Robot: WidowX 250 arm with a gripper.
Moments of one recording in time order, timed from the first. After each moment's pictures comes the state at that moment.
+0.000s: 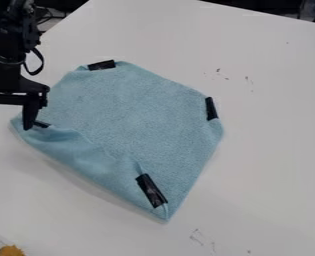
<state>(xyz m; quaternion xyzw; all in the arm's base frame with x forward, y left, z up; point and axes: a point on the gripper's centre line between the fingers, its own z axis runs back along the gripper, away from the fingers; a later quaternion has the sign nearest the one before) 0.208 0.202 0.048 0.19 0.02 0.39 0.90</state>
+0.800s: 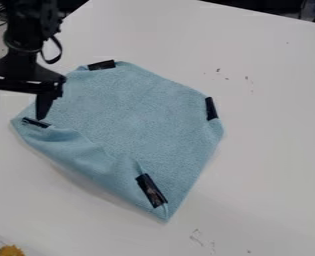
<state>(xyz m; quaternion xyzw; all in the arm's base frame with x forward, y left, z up) 0.218 0.157 0.088 0.21 -0.03 0.34 0.91</state>
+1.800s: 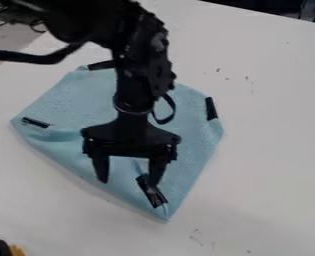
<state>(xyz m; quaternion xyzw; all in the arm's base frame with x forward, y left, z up) 0.220 -0.005 0.044 0.06 0.00 0.25 0.97</state>
